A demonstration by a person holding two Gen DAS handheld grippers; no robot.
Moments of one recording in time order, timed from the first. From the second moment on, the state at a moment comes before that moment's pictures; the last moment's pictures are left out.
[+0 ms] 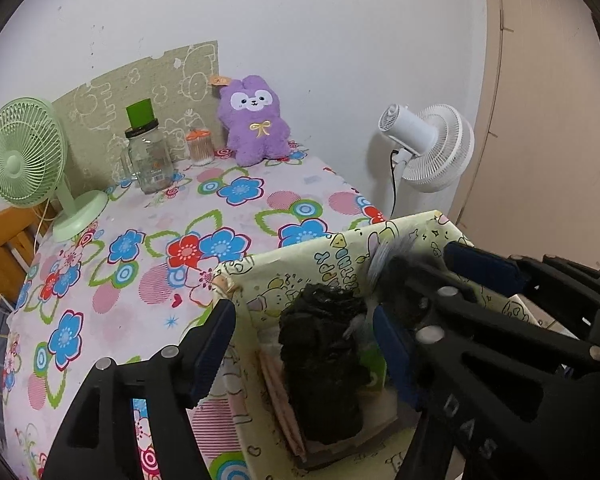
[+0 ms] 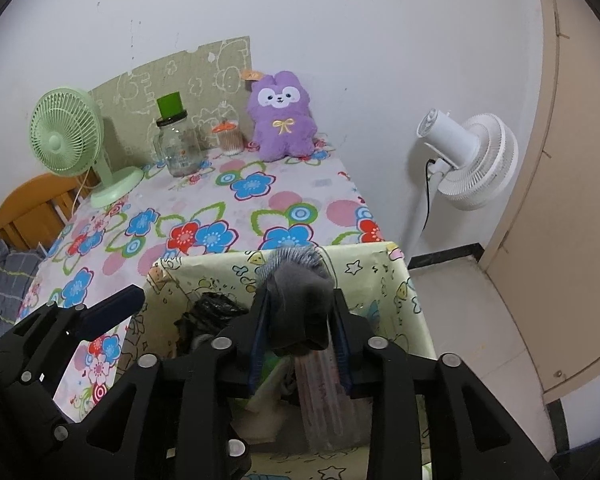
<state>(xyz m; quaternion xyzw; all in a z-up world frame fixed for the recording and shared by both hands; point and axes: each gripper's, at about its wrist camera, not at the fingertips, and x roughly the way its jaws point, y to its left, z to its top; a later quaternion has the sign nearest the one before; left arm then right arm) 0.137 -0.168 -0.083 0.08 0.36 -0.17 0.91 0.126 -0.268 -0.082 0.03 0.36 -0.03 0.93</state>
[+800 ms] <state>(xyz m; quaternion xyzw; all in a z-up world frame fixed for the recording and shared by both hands) 0.091 -0.114 -0.046 0.07 0.32 -0.16 0.93 0.072 -0.219 -0.045 0.03 0.31 -0.04 0.95</state>
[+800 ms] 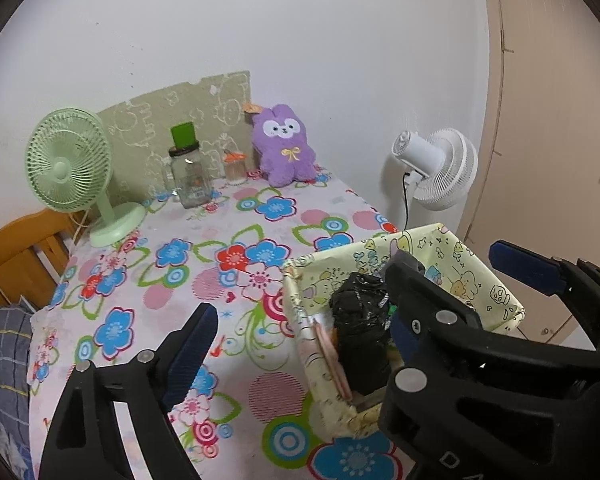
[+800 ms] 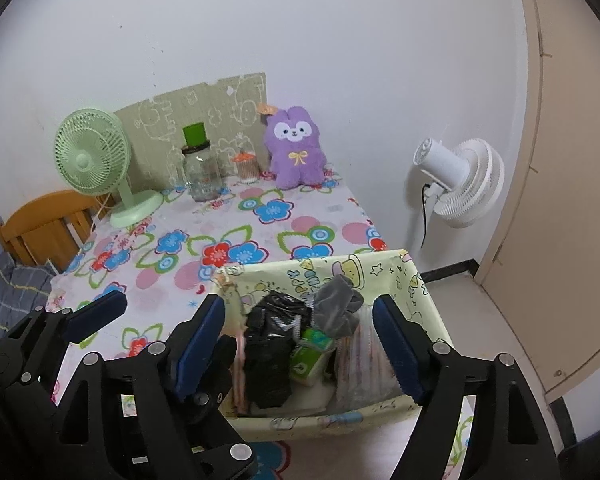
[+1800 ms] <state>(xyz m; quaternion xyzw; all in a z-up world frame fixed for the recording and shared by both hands) 0.019 -0.016 -0.005 0.04 0.25 -0.07 0.97 0.007 -0.143 -0.002 0.00 0.24 0.01 0.97</state>
